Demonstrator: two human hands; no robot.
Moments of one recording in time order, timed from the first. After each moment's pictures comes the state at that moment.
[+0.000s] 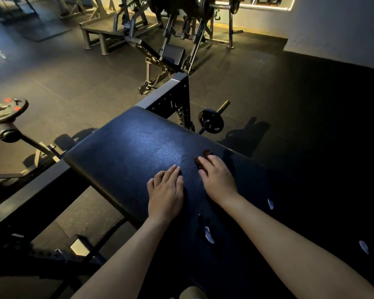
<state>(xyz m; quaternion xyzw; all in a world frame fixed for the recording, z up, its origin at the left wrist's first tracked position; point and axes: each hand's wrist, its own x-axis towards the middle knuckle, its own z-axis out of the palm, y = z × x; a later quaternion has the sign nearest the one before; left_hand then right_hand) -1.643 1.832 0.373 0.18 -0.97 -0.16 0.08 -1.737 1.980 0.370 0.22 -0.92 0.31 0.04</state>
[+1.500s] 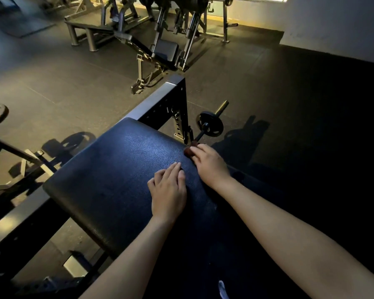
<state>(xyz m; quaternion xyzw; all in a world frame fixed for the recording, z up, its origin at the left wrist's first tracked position) -1.747 1.799 0.369 0.18 -0.95 -0.23 0.13 -1.863 1.914 0.371 0.25 -0.92 0.32 0.01</state>
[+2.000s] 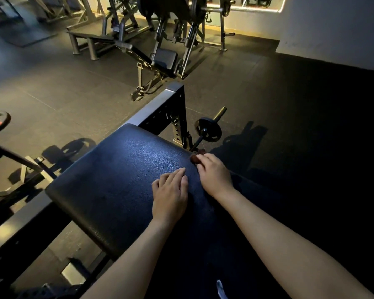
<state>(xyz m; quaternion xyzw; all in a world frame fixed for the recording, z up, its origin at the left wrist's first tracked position) -1.743 1.802 0.369 0.12 -0.96 -0.21 0.14 -1.840 1.931 0.377 0.20 -0.93 0.32 0.02</state>
